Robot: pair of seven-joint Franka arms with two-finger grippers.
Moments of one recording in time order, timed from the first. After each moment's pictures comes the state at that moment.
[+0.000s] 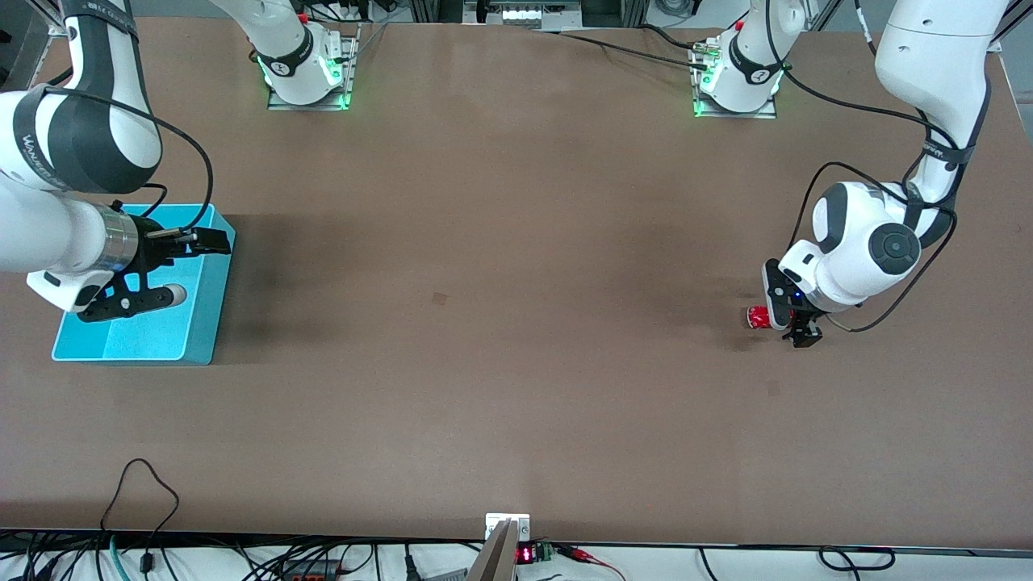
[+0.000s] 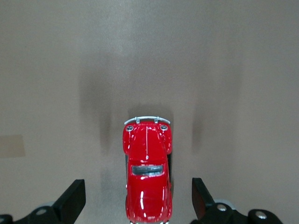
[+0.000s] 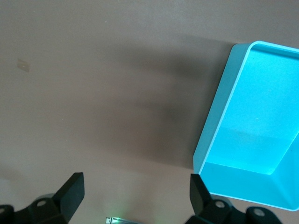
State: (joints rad) left arm 0.05 0.46 -0.04 -2.11 0.06 2.57 1.48; right arm 0.16 0.31 -0.13 -1.53 0.06 1.55 -0.18
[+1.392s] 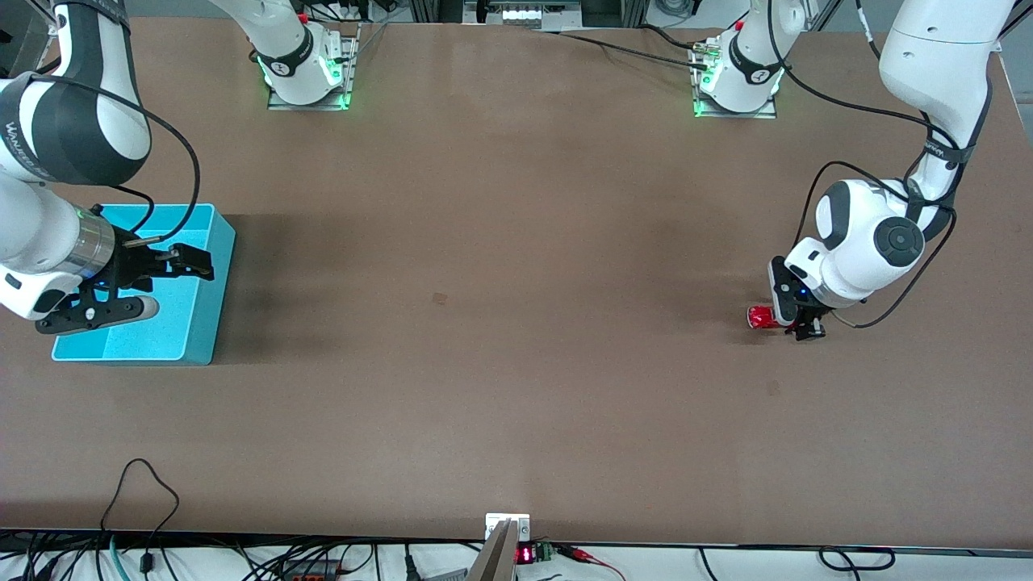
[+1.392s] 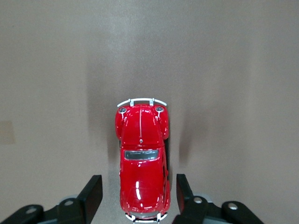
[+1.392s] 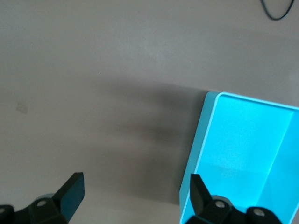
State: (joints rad) left arm 0.09 0.45 -0.04 -2.14 0.06 2.62 1.52; right arm 0.16 0.31 -0.13 -1.51 0.04 1.72 -0.18
